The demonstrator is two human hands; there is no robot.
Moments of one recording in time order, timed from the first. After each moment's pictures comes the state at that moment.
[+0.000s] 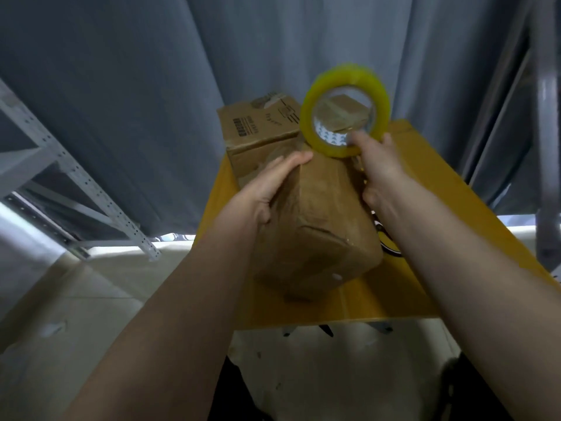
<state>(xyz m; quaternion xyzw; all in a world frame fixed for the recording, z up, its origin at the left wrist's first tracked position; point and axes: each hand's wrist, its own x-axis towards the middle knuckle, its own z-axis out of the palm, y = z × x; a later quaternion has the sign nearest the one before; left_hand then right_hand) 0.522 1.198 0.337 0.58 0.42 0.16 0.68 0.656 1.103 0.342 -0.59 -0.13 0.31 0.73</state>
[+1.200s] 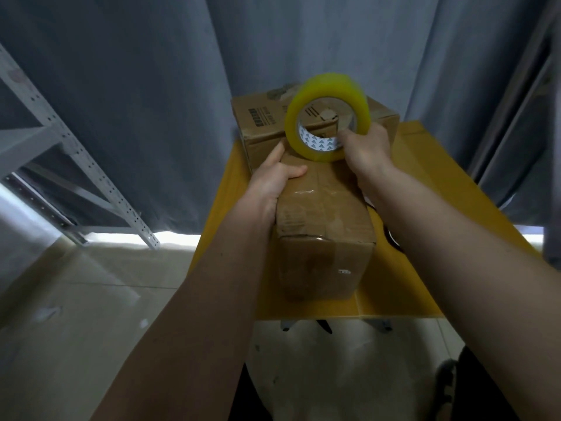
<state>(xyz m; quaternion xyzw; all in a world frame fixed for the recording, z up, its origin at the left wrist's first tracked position) 0.497 1.196 0.339 0.53 0.36 0.29 0.71 0.625 1.134 0.356 -0.73 -0.25 0.18 0.61</state>
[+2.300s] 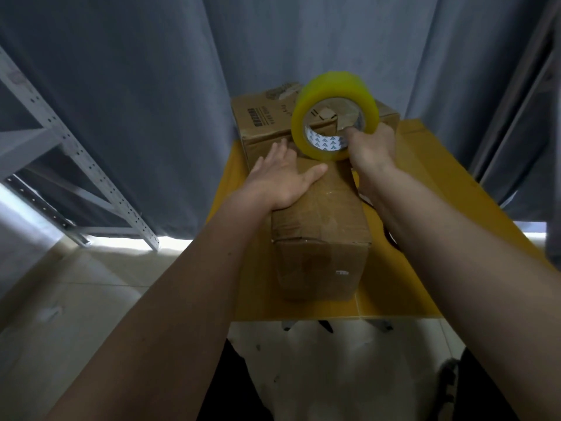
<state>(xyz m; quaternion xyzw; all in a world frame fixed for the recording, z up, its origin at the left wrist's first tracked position) 0.503 1.205 0.345 0.91 0.39 0.03 0.14 0.632 1.136 0.350 -0.72 -0.20 0.17 0.64</state>
